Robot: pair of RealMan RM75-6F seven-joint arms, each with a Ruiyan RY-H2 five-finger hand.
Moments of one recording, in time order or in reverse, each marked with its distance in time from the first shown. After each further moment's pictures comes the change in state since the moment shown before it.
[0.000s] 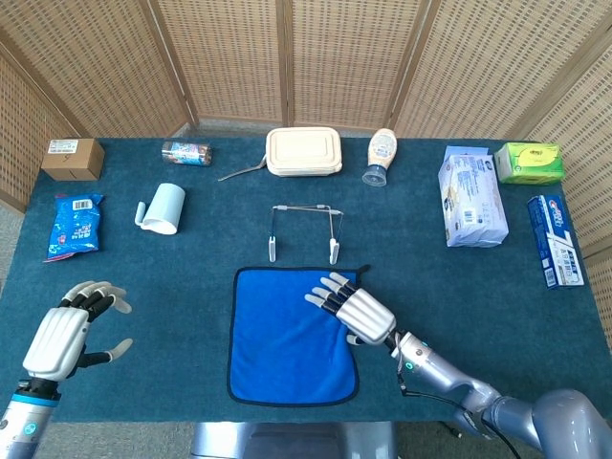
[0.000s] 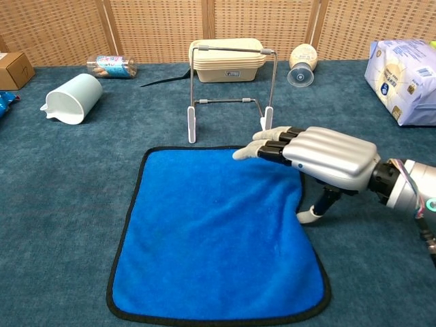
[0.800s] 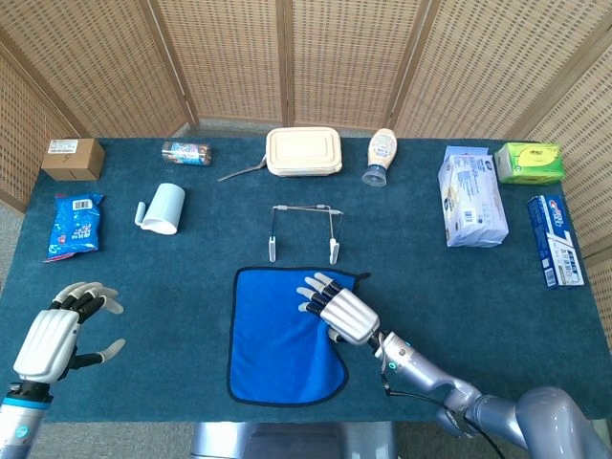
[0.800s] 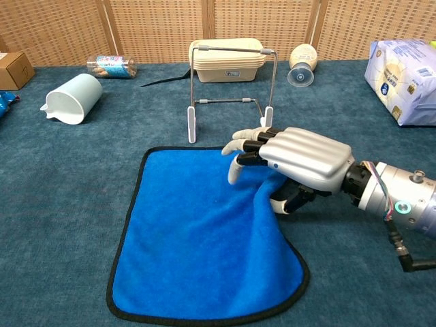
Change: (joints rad) left arm 0.016 0.007 0.008 0.026 0.010 0.025 -0.040; right arm 0.027 -0.066 0.022 0.004 0.030 -0.011 -0.024
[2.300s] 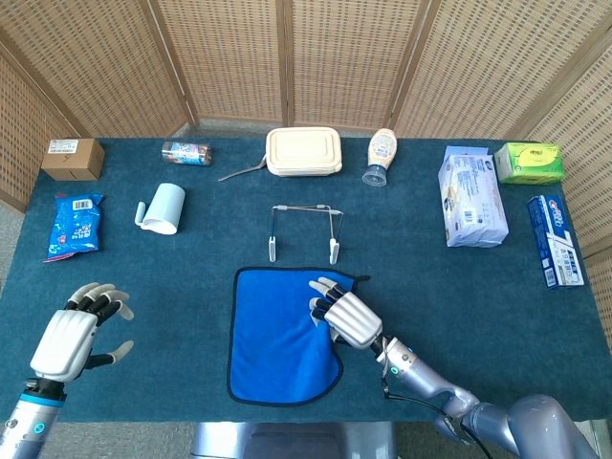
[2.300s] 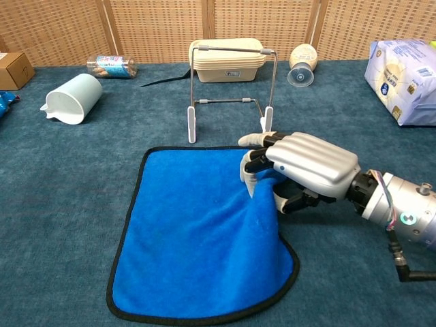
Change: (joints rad) left arm -0.020 -0.080 0.005 0.097 0.033 -0.023 0.098; right arm -0.039 -0.055 -0.023 0.078 0.010 0.077 0.087
